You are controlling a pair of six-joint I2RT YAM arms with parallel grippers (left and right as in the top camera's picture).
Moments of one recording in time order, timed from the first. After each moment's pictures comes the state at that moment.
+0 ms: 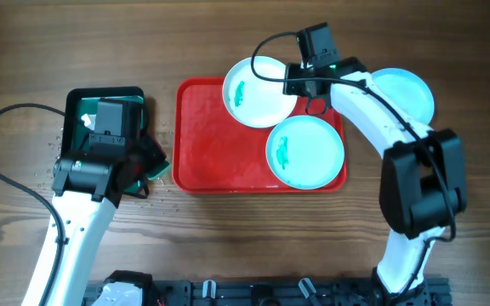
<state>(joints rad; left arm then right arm) -0.15 1.17 1.05 -1.01 -0.11 -0.73 0.33 2.03 1.50 -0.53 0.07 0.39</state>
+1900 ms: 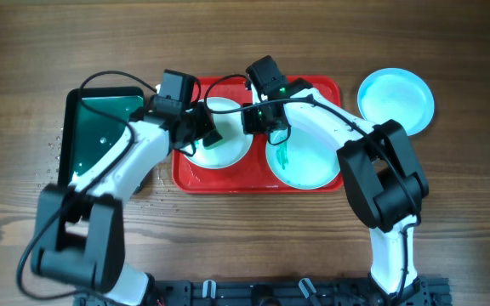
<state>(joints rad) -0.27 1.71 1.05 -0.45 0.13 -0.69 0.53 2.15 1.50 -0.59 -0.21 0.40</state>
